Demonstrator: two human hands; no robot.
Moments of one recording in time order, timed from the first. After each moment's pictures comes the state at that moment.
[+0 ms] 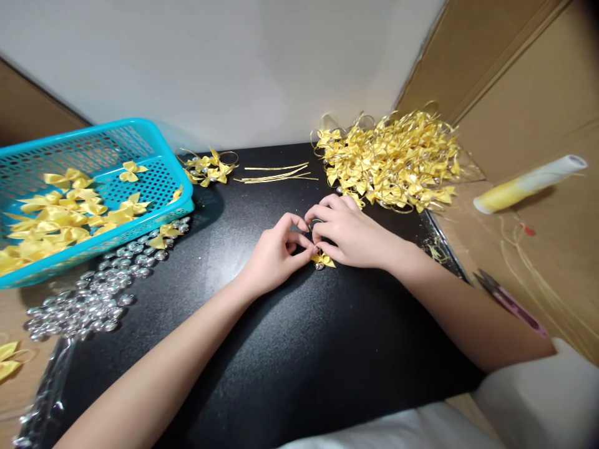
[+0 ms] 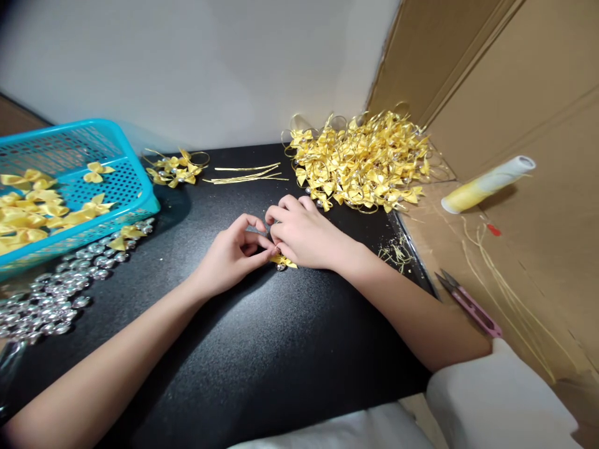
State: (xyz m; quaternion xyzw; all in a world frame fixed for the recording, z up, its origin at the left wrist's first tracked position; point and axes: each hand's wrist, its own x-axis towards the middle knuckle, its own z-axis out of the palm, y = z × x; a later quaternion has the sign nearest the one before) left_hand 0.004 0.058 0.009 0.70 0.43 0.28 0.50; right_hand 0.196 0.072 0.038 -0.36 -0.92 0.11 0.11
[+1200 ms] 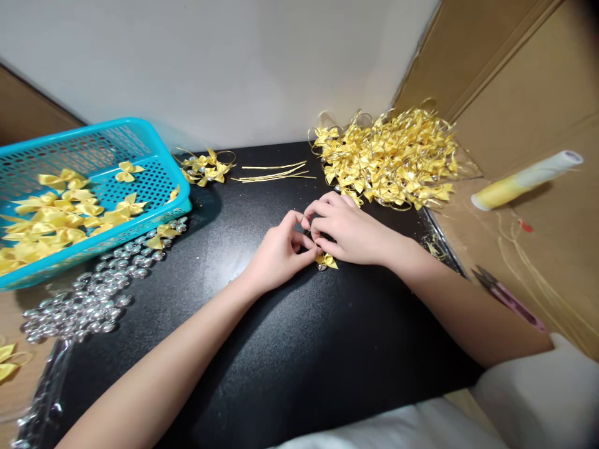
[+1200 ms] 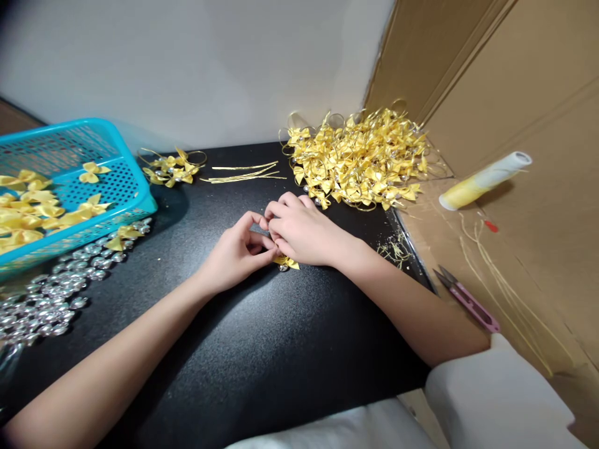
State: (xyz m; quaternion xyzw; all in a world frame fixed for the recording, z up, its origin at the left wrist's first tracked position) left_hand 0.013 0.059 0.010 0.71 0.43 0.26 0.49; right_hand 0.197 0.073 0.042 -0.37 -0.91 0.13 0.10
